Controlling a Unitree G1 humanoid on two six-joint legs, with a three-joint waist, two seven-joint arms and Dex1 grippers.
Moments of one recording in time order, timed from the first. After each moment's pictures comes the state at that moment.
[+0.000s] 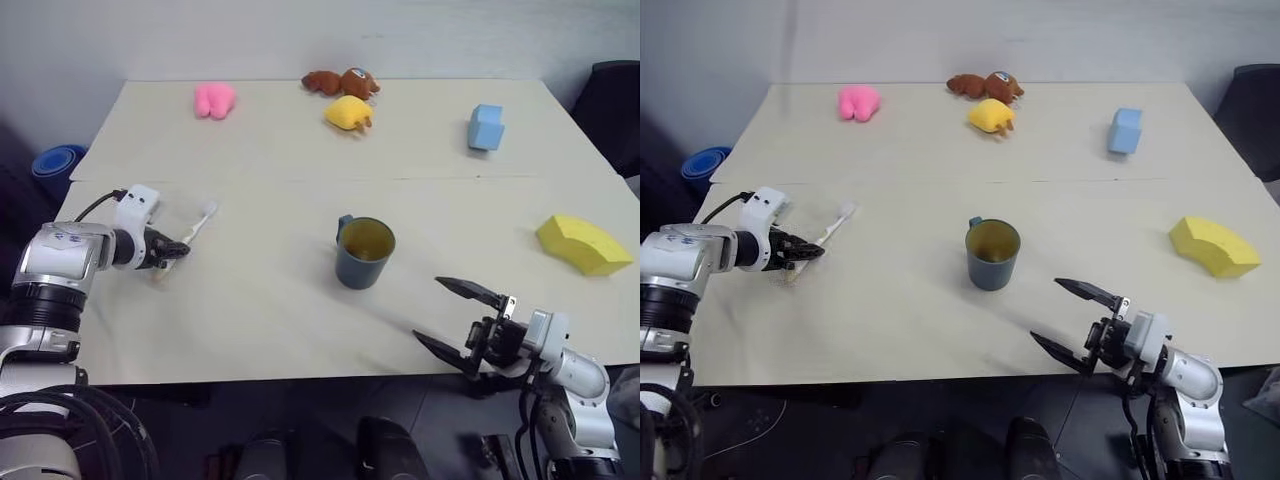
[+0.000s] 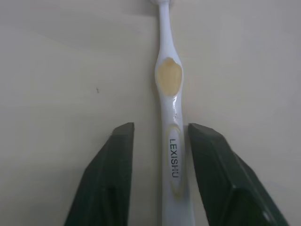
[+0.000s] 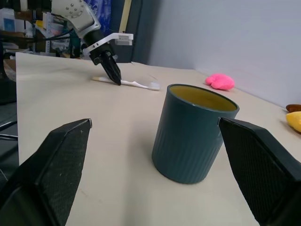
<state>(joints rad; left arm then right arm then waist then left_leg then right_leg) -0.79 0.86 -0.08 0.53 -0.23 0.83 -0.72 0.05 -0.48 -0.17 -0.07 0.58 -0.39 1.21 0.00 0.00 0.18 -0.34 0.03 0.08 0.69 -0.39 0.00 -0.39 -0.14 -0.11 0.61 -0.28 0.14</state>
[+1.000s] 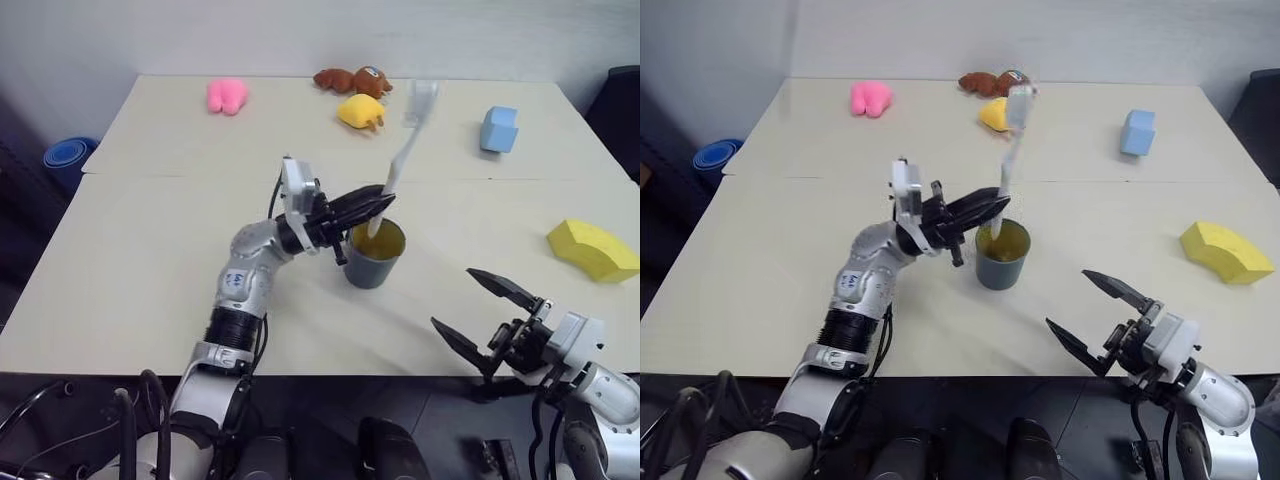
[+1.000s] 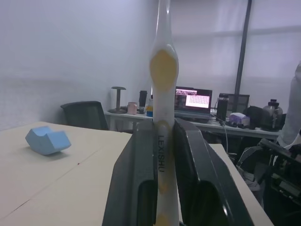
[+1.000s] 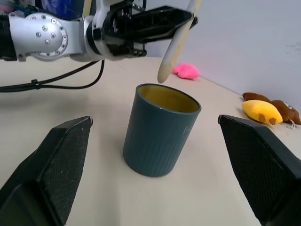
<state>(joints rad) -0.77 0.03 -0.01 0.40 -0.44 -0.01 -1.00 0.21 -0.51 -0.25 -0.28 0.55 -0.34 0.97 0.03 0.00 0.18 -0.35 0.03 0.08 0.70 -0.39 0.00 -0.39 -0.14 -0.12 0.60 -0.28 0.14</state>
